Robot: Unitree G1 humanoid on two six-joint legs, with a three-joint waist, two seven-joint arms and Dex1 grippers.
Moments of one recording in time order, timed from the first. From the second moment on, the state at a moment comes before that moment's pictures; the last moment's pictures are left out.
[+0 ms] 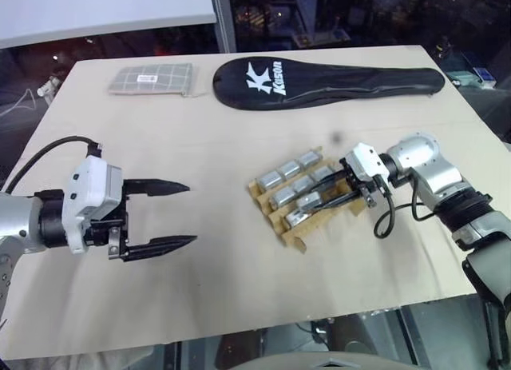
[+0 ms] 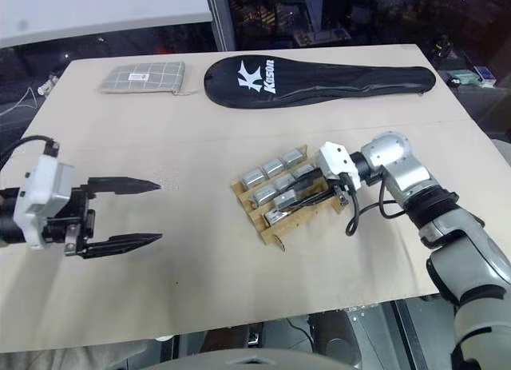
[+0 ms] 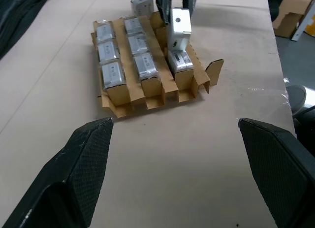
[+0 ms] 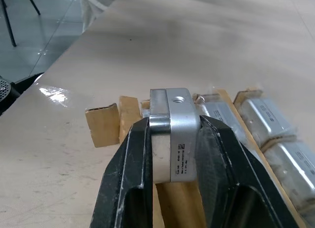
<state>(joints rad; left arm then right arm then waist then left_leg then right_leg) 0.11 1.07 0.59 -0.50 -0.70 0.52 -1.32 -0.90 -0.65 0.62 0.51 0.61 -0.26 1.55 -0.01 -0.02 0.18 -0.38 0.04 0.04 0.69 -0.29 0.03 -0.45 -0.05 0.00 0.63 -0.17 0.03</state>
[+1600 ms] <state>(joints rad) 0.07 1.09 0.57 -0.49 -0.71 0.52 -1.34 -0.96 -0.66 0.70 0.74 0.55 -0.38 1.56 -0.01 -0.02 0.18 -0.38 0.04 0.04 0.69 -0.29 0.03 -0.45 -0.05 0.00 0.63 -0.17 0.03</state>
